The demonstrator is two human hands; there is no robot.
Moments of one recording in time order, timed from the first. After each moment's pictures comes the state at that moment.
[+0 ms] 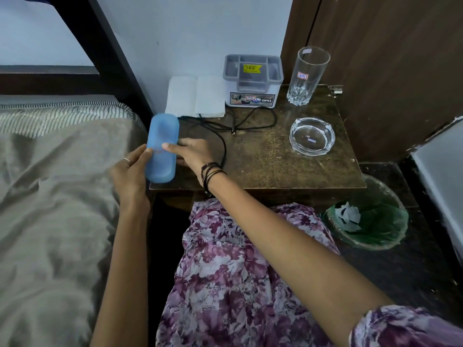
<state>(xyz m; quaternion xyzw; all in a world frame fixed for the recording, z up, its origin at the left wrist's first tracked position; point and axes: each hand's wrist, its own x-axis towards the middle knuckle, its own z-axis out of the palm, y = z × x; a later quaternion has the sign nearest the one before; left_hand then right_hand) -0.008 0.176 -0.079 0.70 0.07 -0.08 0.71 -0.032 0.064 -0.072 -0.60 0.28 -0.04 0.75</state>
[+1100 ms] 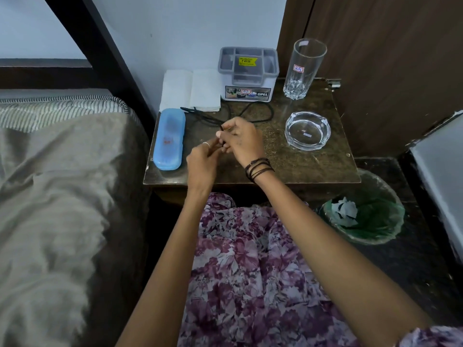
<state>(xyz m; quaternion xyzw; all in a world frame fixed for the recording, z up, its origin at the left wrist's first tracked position) -0.057 0.081 -0.084 0.83 -0.17 -0.14 0.52 -0.081 -0.019 -0.077 -0.79 0.27 -0.18 0.53</state>
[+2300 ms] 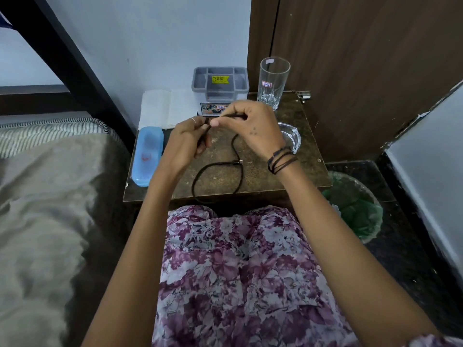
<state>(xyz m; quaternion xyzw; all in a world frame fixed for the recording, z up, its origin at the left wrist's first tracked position) -0.048 0.056 -0.013 0.73 -0.27 -0.24 0.58 -0.131 -0.070 0.005 -0.85 0.14 -0.25 0.44</state>
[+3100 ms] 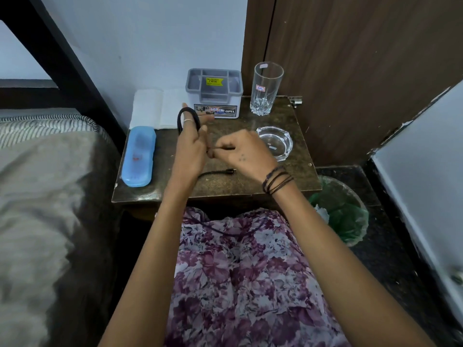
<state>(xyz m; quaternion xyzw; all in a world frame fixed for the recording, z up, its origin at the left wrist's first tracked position) -0.068 0.038 -0.028 0.74 -0.24 -0.14 0.61 -0.150 -0.056 -0.006 -0.91 0.15 -0.08 0.37</state>
